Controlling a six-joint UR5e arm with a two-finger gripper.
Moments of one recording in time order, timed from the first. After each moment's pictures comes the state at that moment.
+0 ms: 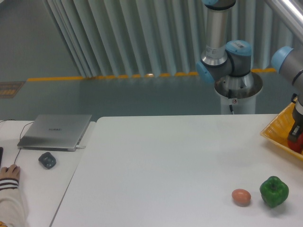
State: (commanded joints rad) arm 2.70 -1.78 -1.72 -1.43 1.67 2.70
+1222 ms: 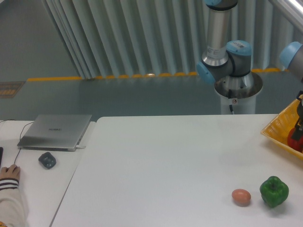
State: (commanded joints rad) arm 2.73 -1.81 -1.74 -1.44 1.61 2.59
